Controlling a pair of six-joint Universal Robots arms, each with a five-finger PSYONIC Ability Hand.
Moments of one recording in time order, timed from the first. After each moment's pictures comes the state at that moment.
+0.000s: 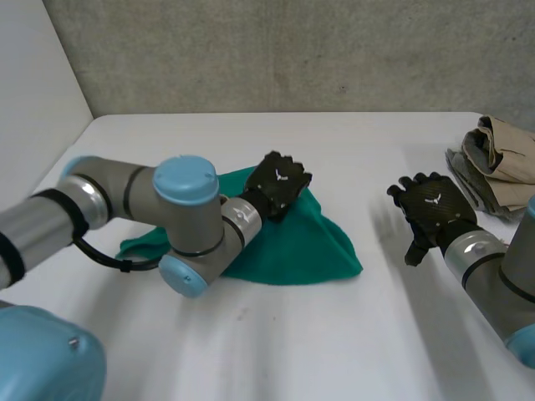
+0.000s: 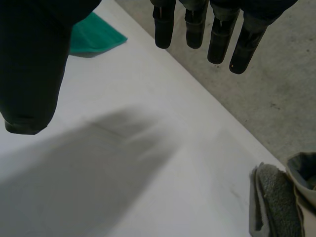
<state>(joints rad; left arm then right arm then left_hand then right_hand) 4.07 -2.52 -0.90 3.33 -1.33 3.65 1.80 -1.21 1.78 -0.32 1.39 2.64 1.13 1.19 1.19 1.20 0.96 0.20 0.22 0.22 0.24 0.05</state>
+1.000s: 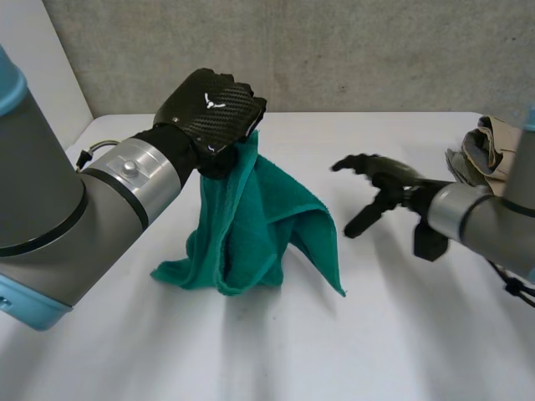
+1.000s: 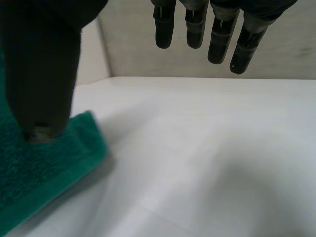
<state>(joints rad) 4.13 -1.79 -1.34 3.14 -1.37 3.64 1.80 -1.08 1.34 0.13 1.06 3.31 1.13 1.20 1.19 1.20 0.96 0.20 0.22 0.22 0.24 0.05</state>
